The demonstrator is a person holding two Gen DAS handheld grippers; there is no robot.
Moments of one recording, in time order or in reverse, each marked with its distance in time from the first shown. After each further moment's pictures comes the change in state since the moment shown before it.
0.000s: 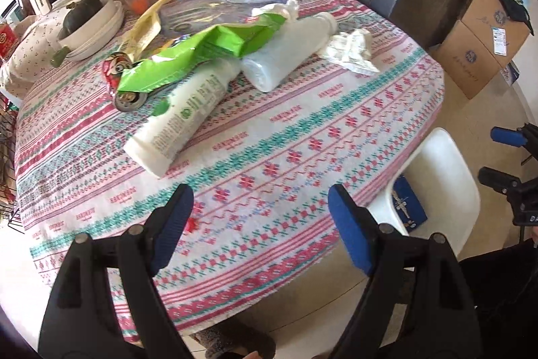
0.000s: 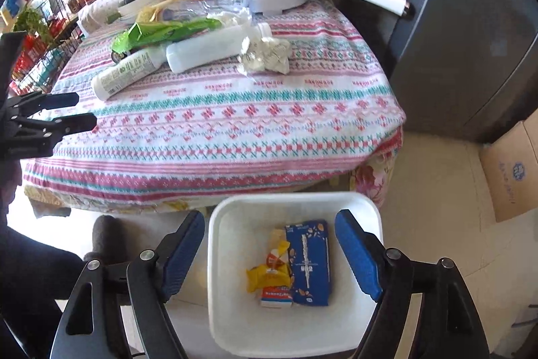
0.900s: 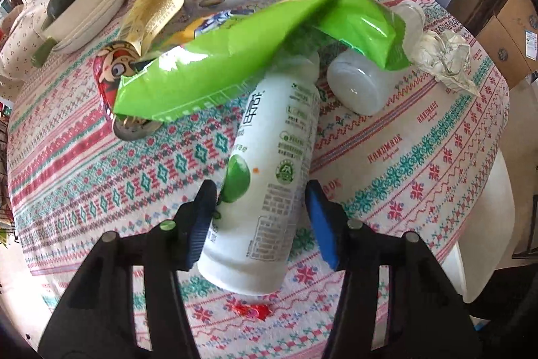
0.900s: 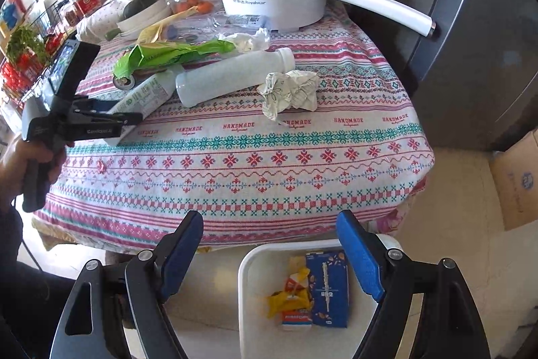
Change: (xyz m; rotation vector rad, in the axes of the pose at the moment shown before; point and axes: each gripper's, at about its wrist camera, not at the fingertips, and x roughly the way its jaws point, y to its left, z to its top) left arm 0.080 0.052 0.044 -0.011 0.138 0.022; right arm 0.019 0.023 0.051 0.033 -0.001 0.029
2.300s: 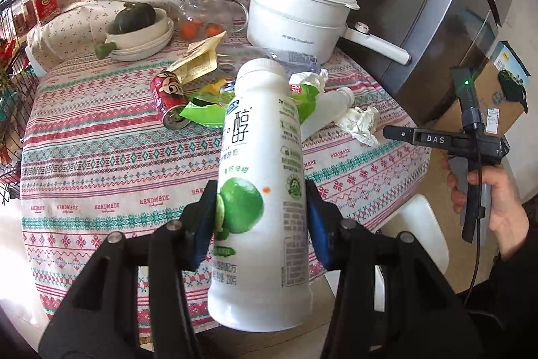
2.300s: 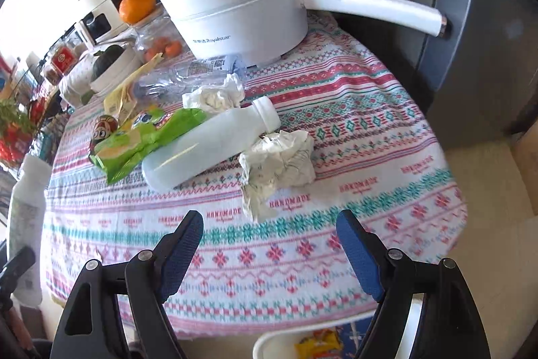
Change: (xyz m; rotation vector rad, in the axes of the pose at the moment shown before) left arm -0.120 -0.002 -0.073 -0.223 -0.351 -0.120; right arm 0.060 -0.033 0.079 0.173 -0.057 0.084
